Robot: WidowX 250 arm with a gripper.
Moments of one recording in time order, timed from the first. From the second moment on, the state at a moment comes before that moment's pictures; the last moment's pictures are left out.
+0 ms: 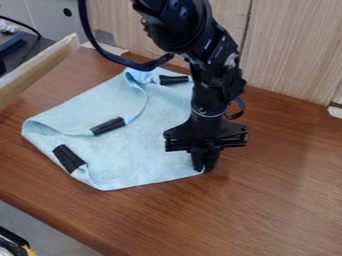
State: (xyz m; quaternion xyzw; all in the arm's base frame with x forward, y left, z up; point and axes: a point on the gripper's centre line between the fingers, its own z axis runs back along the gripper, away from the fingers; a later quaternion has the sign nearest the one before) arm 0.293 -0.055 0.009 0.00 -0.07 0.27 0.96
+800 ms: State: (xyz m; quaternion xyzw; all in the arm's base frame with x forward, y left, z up) arm 0.319 0.007 0.065 -0.06 -0.06 0.30 0.95
